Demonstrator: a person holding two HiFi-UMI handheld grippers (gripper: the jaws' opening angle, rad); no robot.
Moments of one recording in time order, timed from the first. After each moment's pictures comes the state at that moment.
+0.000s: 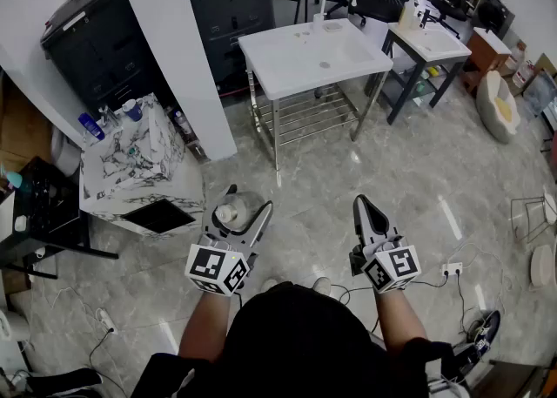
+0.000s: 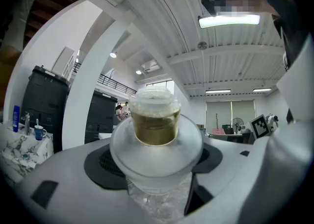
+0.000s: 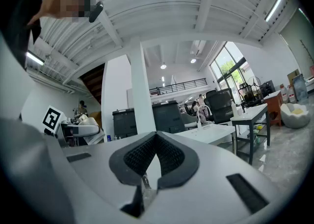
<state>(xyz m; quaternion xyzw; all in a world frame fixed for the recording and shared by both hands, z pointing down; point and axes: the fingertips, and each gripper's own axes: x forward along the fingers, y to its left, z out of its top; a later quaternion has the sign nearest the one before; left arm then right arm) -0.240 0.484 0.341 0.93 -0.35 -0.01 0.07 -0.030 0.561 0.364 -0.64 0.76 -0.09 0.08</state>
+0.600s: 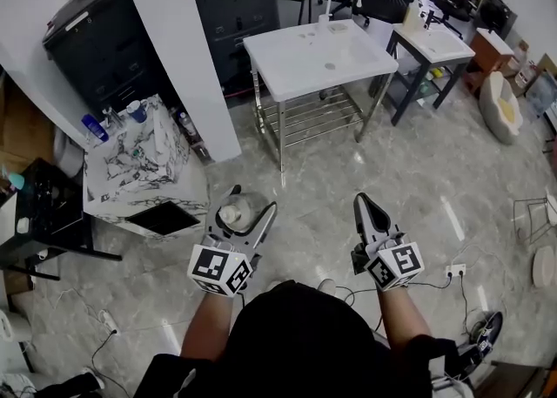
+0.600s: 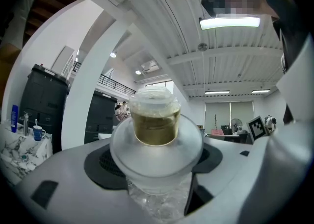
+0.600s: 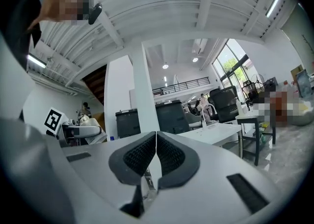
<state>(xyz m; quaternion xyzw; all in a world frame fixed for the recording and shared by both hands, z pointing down) -0.244 0.472 0.338 0.94 -0.34 -0.02 0.07 -0.040 0.541 0.360 -0.63 0.77 -0.09 0.08</state>
